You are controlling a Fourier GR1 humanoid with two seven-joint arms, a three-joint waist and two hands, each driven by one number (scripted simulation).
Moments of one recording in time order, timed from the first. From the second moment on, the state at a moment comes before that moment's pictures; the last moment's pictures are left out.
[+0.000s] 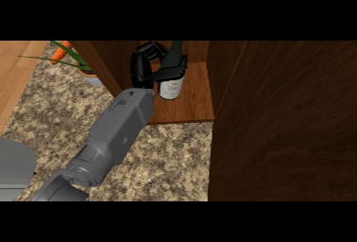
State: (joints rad) left arm -1.08 0.00 -0.02 -0.29 0.51 0.45 -0.69; right arm -0.06 -0.06 0.01 -2.41 -0.22 0.21 0.58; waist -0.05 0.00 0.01
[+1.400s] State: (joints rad) left arm -1.11 0.00 0.01 -0.10 0.46 0.53 -0.78; right arm -0.08 -0.06 0.03 -2.40 -0.22 0.20 0.56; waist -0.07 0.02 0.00
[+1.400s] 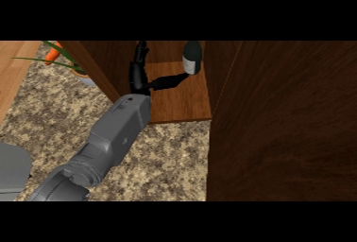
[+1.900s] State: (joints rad) left arm -1.10 0.00 0.03 -0.12 0.46 0.51 -0.84; right arm -0.08 -0.05 0.06 -2.40 -0.22 0.20 0.56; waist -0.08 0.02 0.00
